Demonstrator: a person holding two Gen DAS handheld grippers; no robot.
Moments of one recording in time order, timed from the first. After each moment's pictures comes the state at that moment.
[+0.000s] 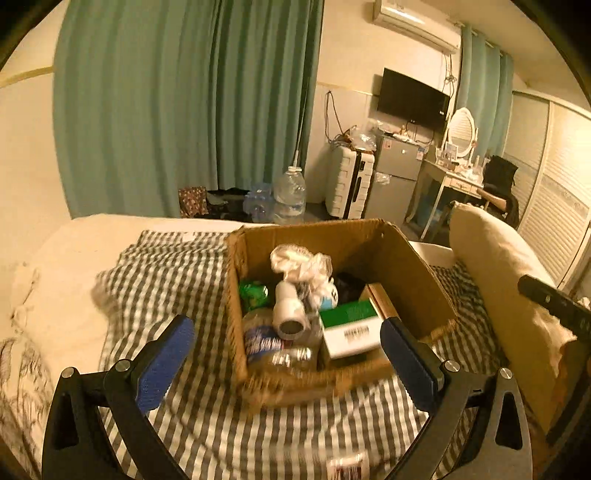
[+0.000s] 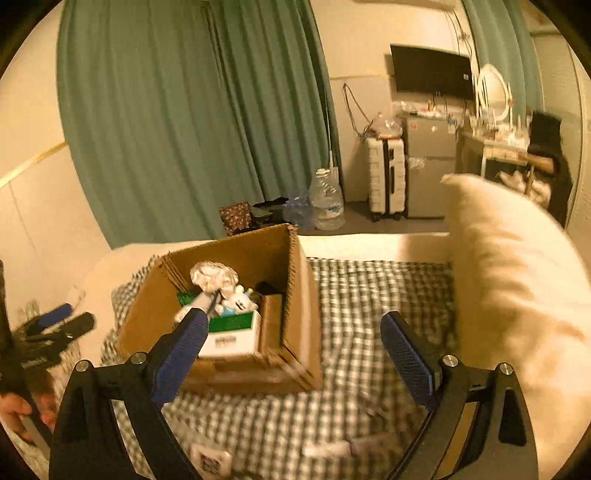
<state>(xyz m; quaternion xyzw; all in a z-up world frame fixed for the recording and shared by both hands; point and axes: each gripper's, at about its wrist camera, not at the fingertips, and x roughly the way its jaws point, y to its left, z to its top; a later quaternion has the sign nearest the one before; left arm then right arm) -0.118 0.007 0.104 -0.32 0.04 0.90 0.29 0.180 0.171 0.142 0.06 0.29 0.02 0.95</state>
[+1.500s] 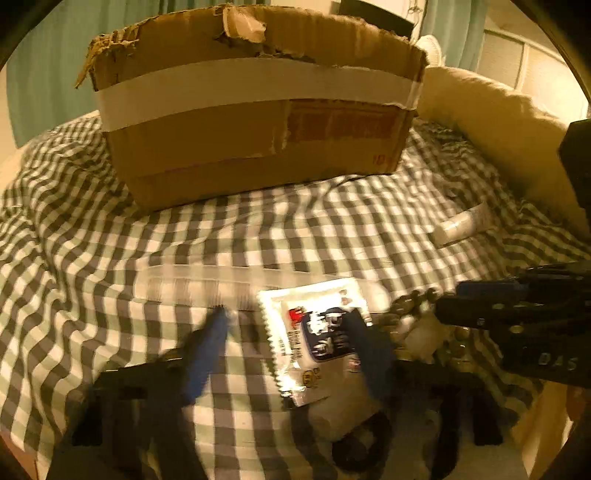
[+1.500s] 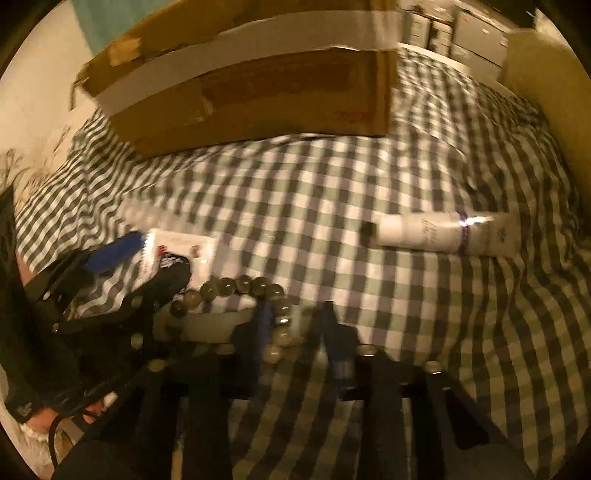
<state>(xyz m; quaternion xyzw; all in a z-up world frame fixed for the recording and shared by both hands) -0.034 0.048 -0.109 -0.41 0.09 0.83 0.37 0.138 0.247 -0.074 0.00 0.54 0.05 0.84</state>
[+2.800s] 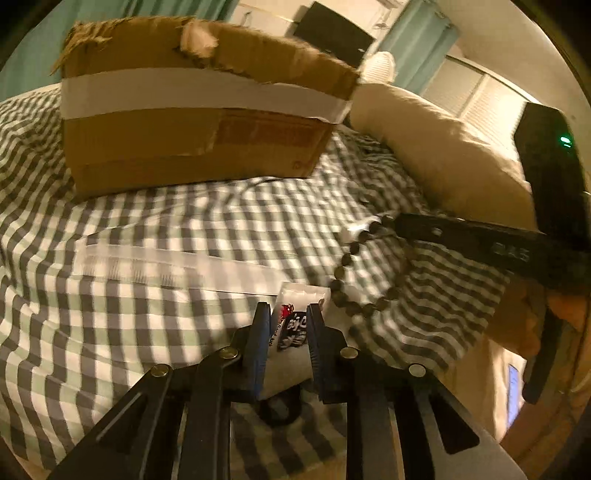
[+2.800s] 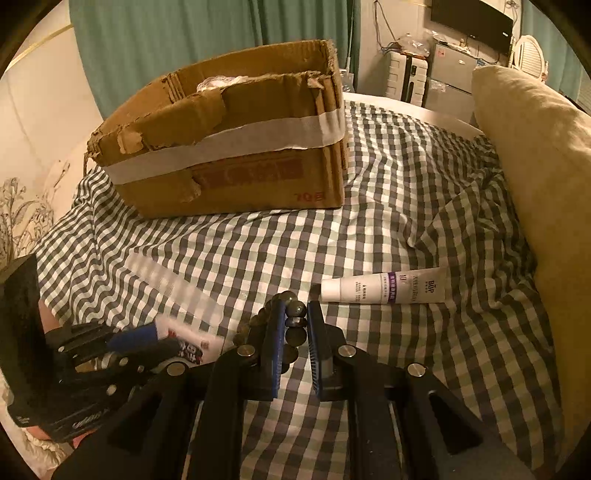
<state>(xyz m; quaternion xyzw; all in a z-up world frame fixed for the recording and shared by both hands) -0.018 0.041 -0.090 -0.44 0.01 0.75 0.50 0.131 0.221 -0.014 0.01 0.47 0.00 0.88</state>
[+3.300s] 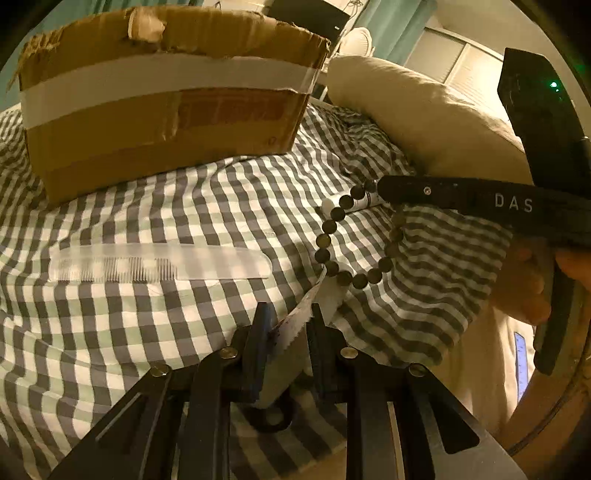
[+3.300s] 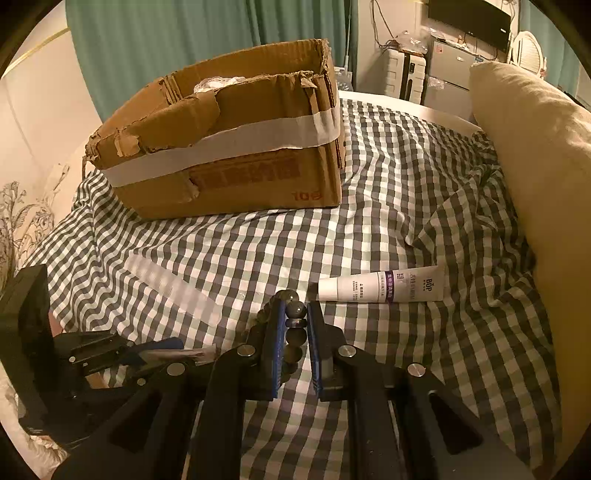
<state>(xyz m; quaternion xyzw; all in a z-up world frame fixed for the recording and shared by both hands) -0.009 0.057 -0.101 -0.44 0.06 0.73 0.52 0.131 0.220 -0.015 0.02 0.47 -0.01 0.88</state>
